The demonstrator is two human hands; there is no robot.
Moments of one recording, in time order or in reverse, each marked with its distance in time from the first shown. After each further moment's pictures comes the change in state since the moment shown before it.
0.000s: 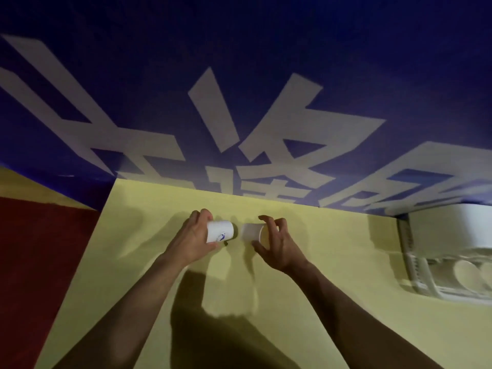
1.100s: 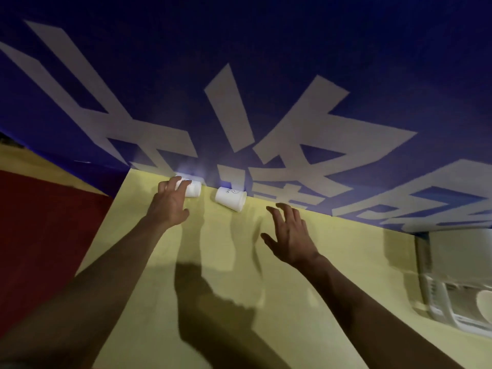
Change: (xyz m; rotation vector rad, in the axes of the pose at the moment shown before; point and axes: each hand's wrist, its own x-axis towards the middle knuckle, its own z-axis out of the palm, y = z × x) left_hand 0.053 -0.073 -0.050 0.263 0.202 -0.112; right_hand 0.037 -0.008 -0.024 -0.356 -0.052 -0.012
